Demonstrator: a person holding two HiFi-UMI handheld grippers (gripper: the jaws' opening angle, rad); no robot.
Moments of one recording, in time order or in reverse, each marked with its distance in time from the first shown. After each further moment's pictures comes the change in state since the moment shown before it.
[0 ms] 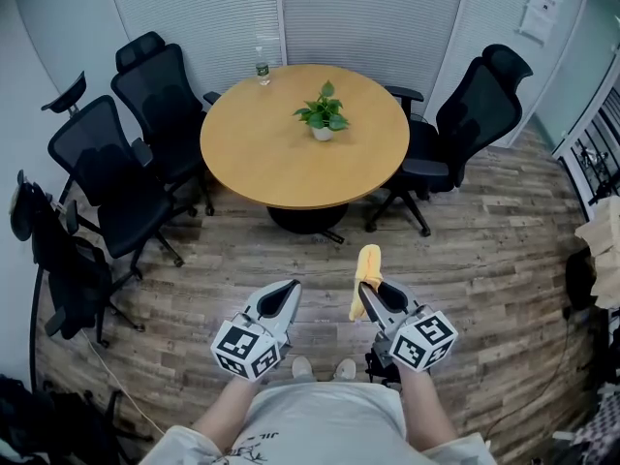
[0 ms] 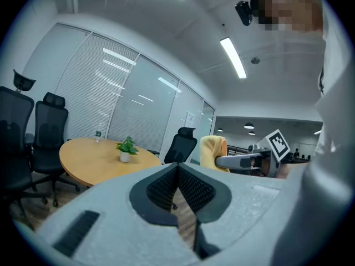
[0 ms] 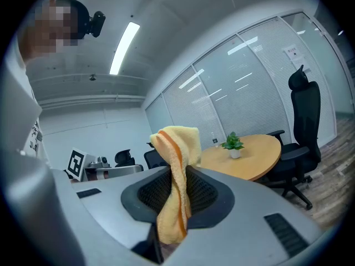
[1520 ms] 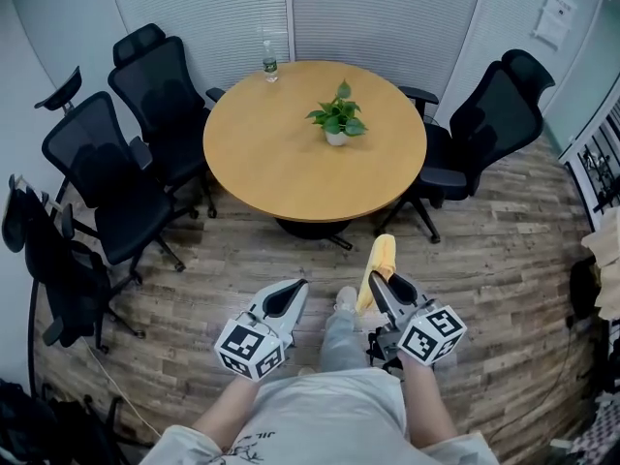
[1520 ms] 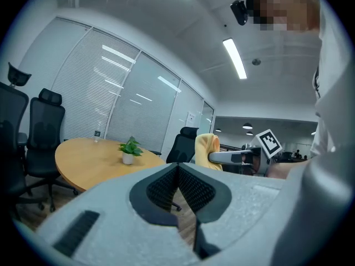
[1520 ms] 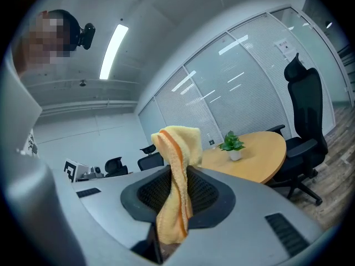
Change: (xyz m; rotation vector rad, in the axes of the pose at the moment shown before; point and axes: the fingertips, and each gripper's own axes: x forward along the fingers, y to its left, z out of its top) left arm 0.040 0.076 -0.002 0.002 -0.002 -0.032; right arm 0.088 -0.048 0.007 0.074 -0.046 -0.030
